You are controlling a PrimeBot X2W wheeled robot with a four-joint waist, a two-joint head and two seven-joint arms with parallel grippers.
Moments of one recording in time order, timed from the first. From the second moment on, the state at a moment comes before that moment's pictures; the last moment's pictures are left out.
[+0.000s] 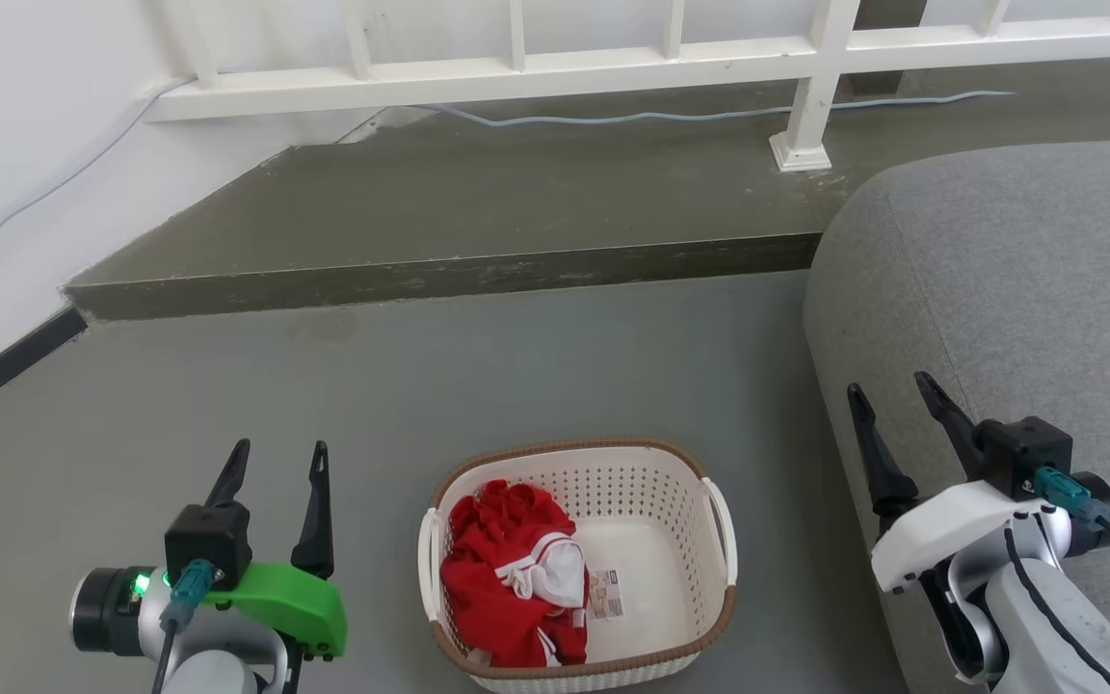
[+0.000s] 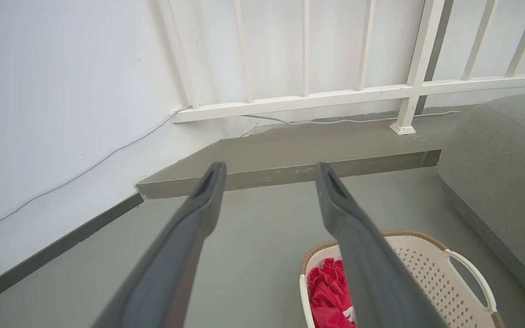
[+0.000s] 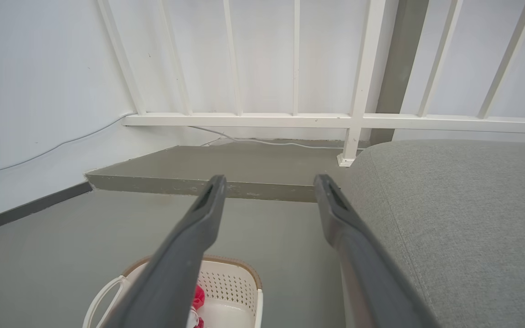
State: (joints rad) left arm -0.12 0.14 -0.31 0.31 -0.28 0.10 -0.25; right arm -0.13 -0.21 0.30 0.35 0.30 -0.02 -0.25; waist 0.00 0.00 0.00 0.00
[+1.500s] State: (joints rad) left arm -0.28 0.10 -0.33 0.28 -0.28 0.10 -0.23; right arm -0.27 -0.19 0.27 0.36 0.29 0.01 -0.25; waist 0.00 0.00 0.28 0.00
